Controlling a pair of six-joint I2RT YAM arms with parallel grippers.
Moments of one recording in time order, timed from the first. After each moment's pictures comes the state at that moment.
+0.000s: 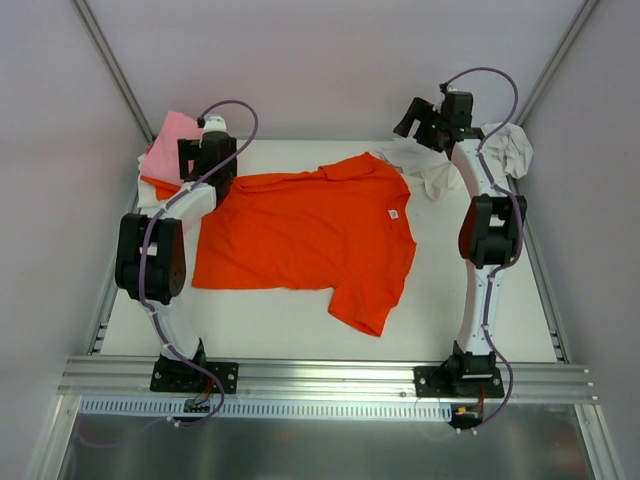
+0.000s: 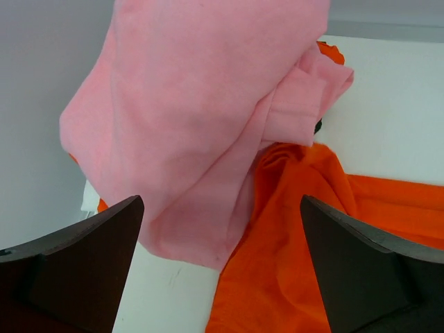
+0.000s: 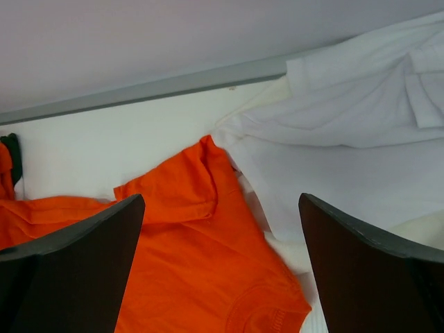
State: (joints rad) left arm -0.14 1.84 1.29 0.11 -0.59 0.08; right arm 0.06 2.30 2.15 -0.39 -0.27 0.41
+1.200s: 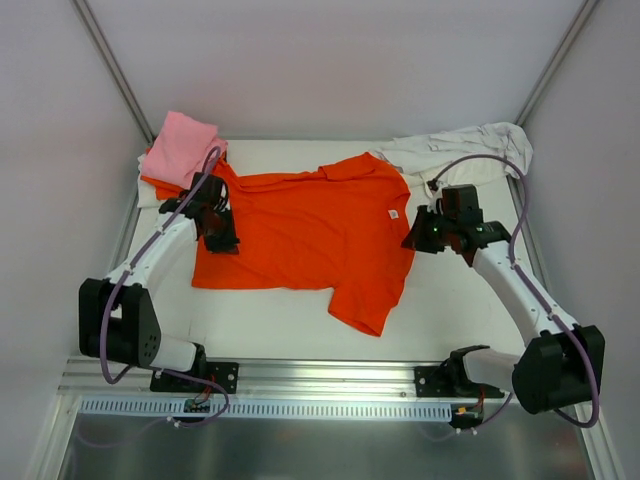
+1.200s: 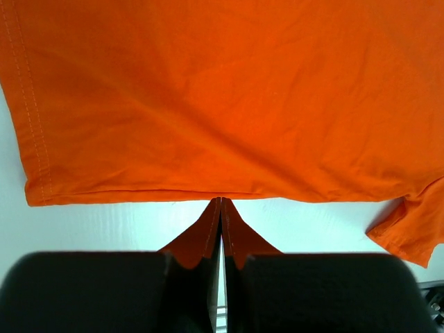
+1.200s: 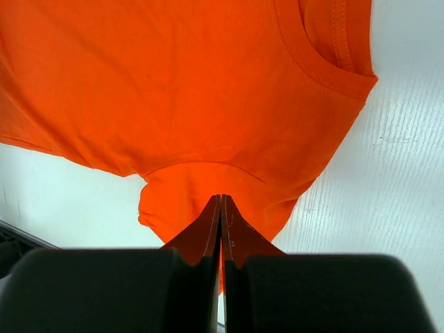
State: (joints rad) left arm -0.17 1.40 1.05 -0.80 0.09 -0.39; right arm 0.25 1.22 0.96 -0.60 -0.26 0.36
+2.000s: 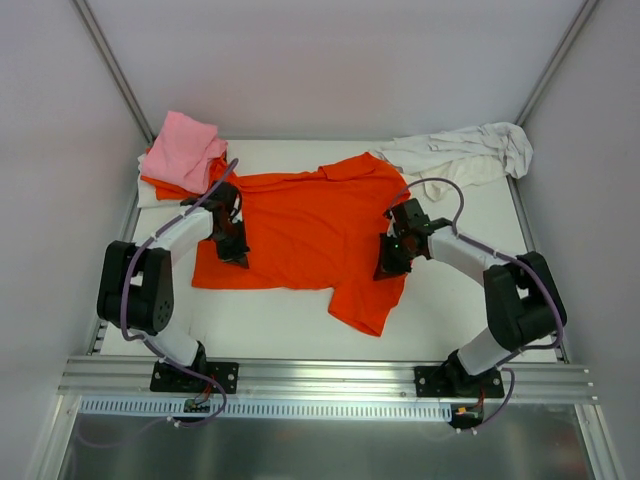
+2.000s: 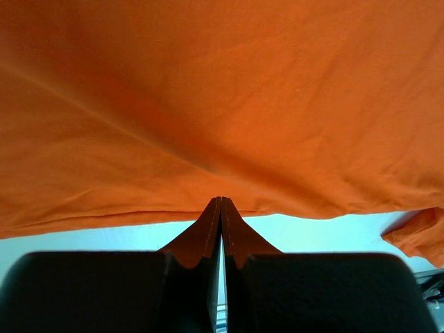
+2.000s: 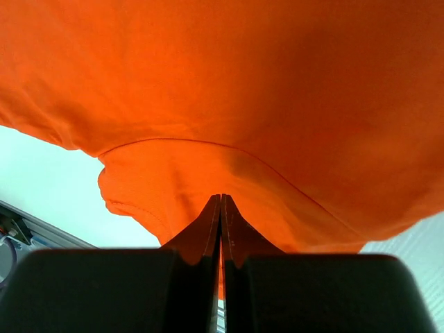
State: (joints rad) left arm -0.20 1.61 1.04 -0.76 0.15 -0.41; right arm 0.43 1.57 0.92 -0.55 -0.30 0.43
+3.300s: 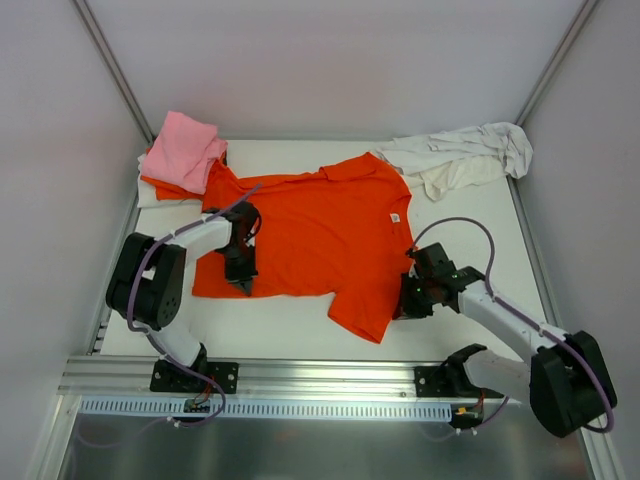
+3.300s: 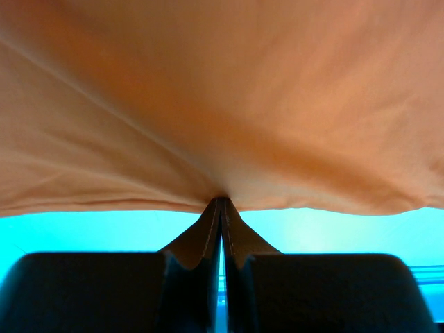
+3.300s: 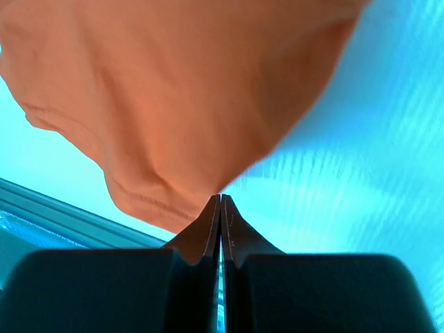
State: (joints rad) left arm -0.32 1.68 0.98 -0.87 0.09 -0.44; right arm 0.47 1.13 0.54 -0.61 -0.25 0.51
